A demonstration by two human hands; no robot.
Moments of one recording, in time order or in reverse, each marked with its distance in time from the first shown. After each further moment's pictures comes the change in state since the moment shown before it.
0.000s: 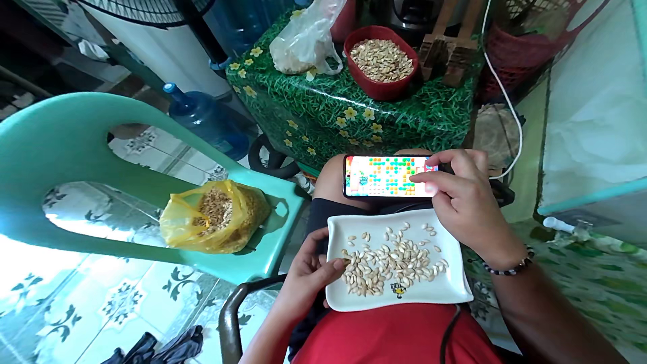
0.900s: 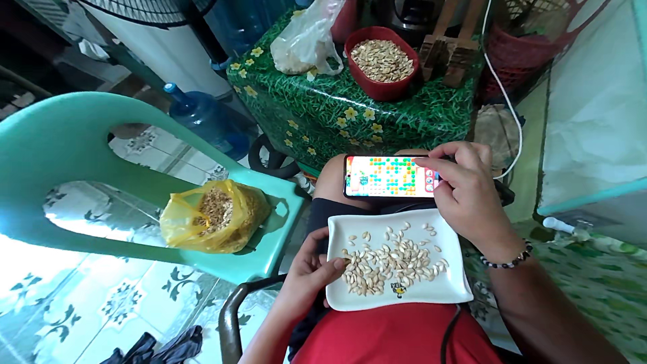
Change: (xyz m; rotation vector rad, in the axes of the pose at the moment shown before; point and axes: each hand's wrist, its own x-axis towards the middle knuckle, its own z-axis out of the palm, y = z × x) left_hand 0.001 -0.001 -0.001 -0.002 -0.010 0.009; right_hand 0.009 0.000 -0.001 -0.031 0.019 0.029
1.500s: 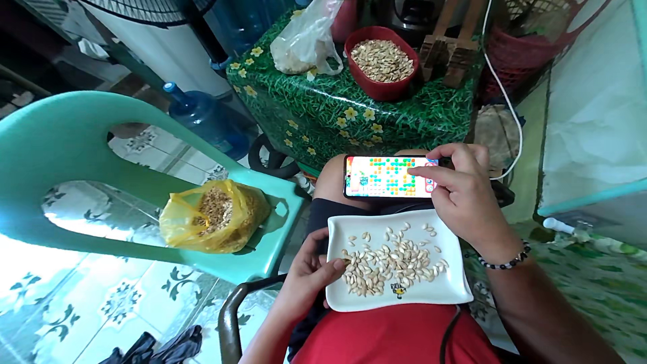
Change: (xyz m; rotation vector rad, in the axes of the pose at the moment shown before) left_hand -0.001 -0.001 0.000 -0.006 -0.004 0.003; right_hand -0.001 0.000 0.003 0.011 -0.008 -0.015
